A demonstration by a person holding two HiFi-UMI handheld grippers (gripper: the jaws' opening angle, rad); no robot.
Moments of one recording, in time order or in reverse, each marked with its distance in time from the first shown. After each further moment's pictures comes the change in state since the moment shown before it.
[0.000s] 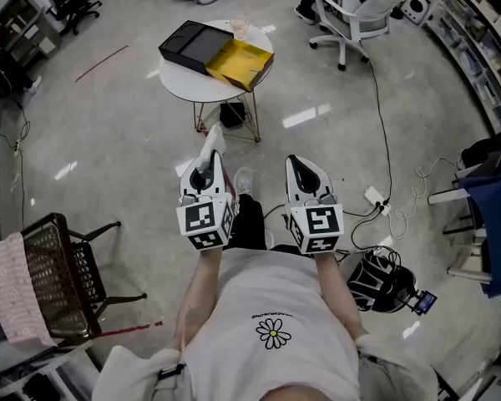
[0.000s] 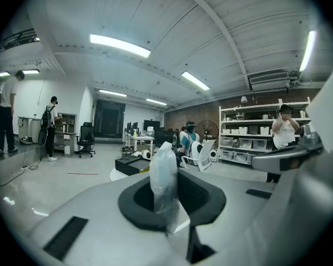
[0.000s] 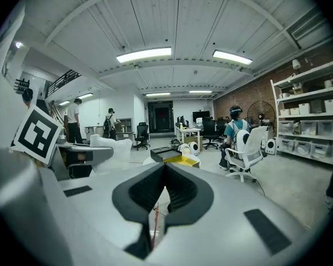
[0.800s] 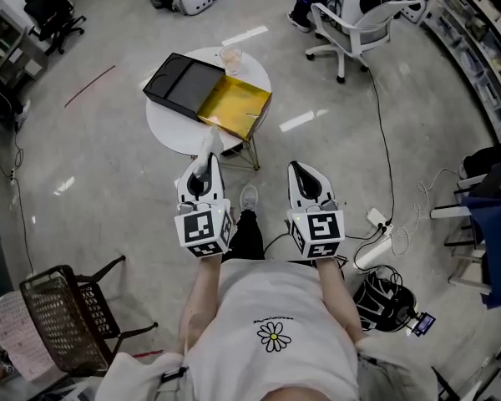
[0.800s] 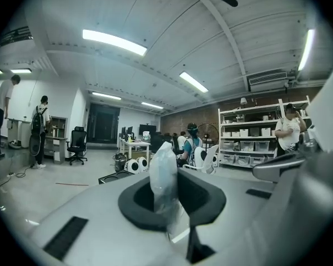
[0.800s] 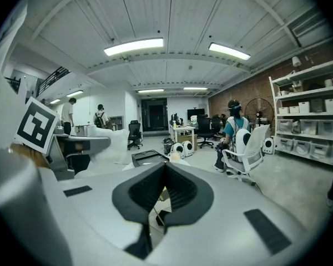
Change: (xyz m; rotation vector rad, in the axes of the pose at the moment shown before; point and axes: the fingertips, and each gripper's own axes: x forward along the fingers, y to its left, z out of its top) left arm 0.184 0.029 0.062 0.028 -0.055 -0.043; right arm 0.161 -0.086 0.033 0.017 0.026 -0.052
